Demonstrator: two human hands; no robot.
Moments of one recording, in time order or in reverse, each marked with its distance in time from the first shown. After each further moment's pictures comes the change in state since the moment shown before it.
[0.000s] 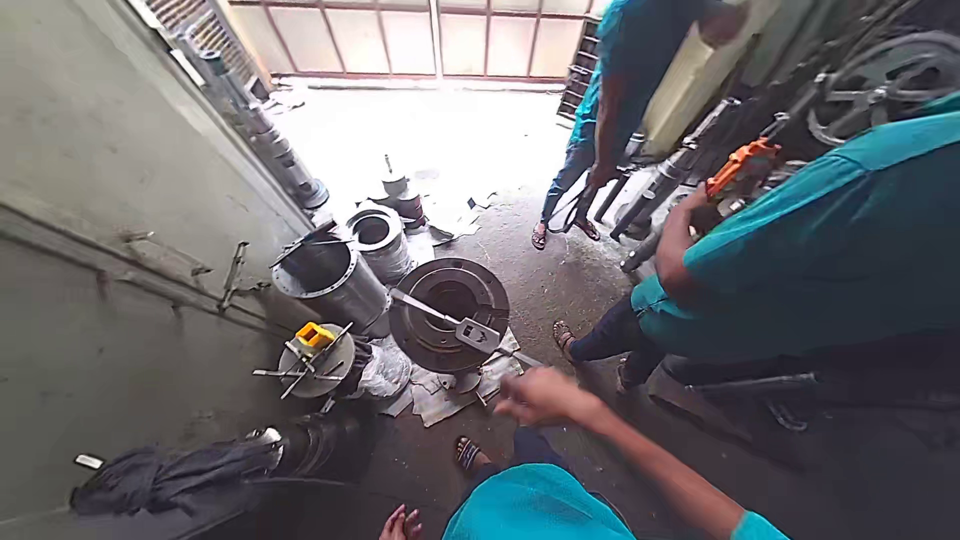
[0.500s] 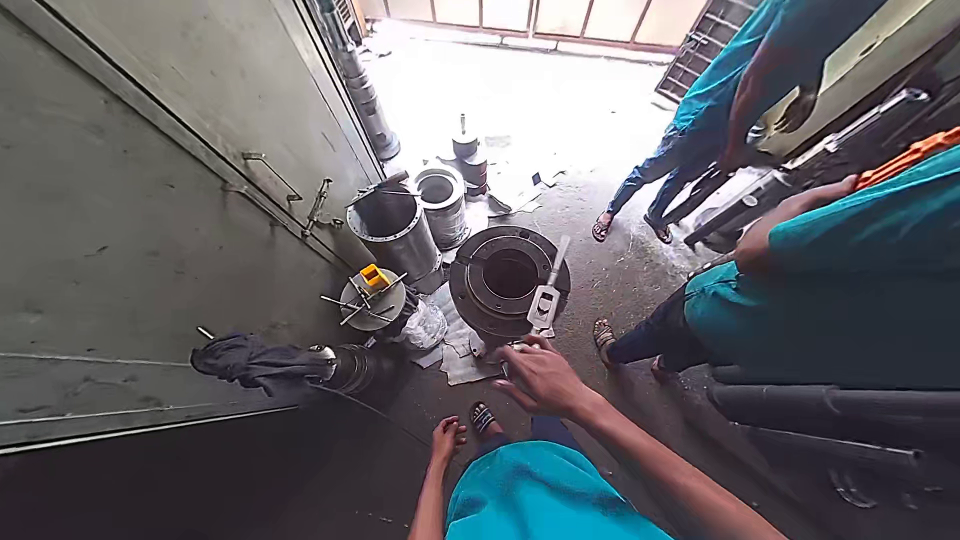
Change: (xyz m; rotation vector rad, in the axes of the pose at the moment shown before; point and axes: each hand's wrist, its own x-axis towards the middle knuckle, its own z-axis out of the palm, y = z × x) left_hand 0.016 0.040 0.068 0.103 -0.170 0.046; right_hand 0.046 -0.047 0.031 -0.141 0.453 -0.446
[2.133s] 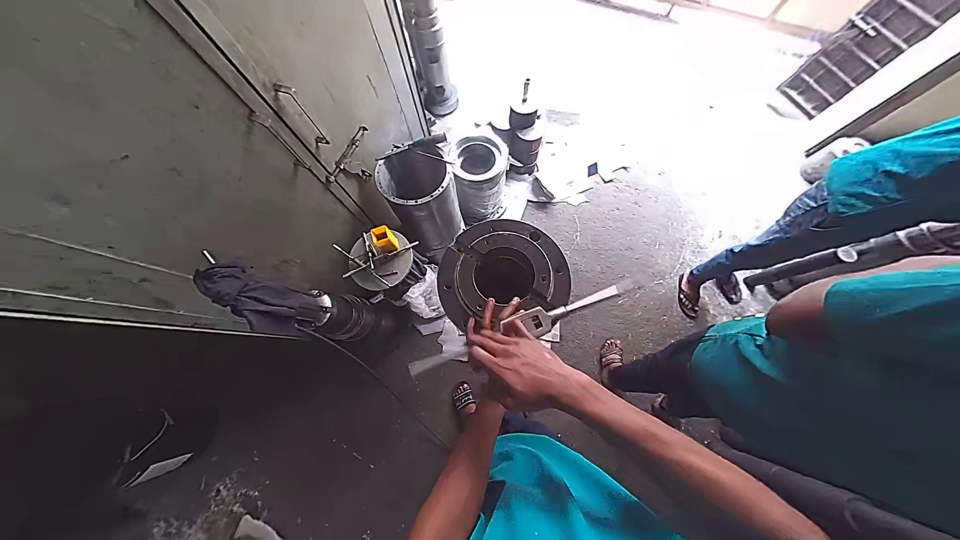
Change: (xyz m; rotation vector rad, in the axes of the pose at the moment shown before) left_hand -0.097 0.269 0.213 0.230 0.308 0.681; right_hand 0.036 0.069 -0.048 0.020 -0.277 -0.485
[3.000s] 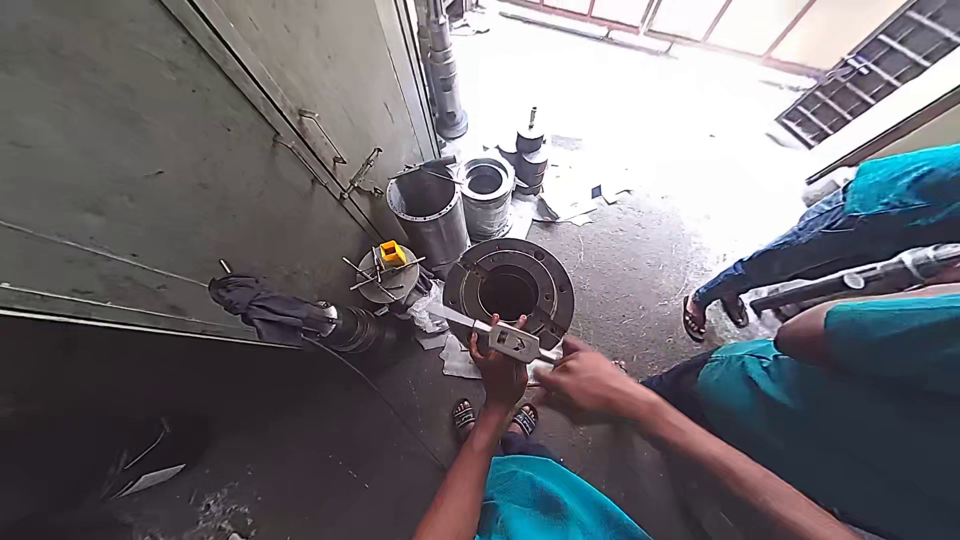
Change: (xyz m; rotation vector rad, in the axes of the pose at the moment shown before) left_hand -0.006 -0.056 0.027 0.295 0.379 0.527; right_hand -0.070 0.036 -0.038 -0.074 -0.221 0.136
